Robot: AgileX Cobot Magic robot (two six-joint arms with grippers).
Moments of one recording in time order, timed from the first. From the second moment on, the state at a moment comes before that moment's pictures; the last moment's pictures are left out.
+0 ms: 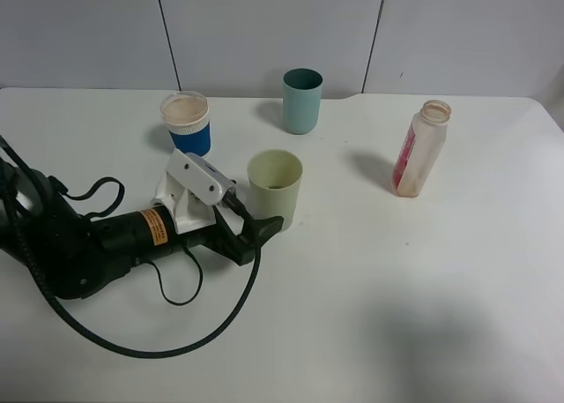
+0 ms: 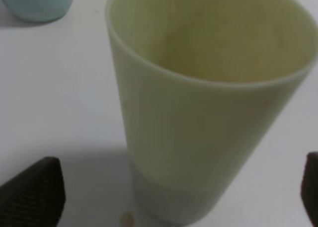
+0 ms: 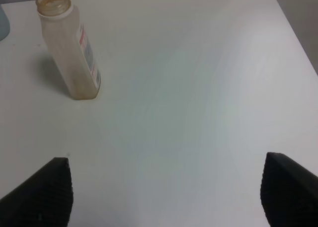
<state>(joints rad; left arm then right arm) -0.62 2.06 -0.47 0.22 -1.21 -0.12 0.00 0.00 -0.50 -0.07 1.06 0.08</state>
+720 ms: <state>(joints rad) -0.62 2.08 -0.50 0.24 -1.21 -0.12 0.00 0.00 -0.50 -0.07 1.06 0.08</state>
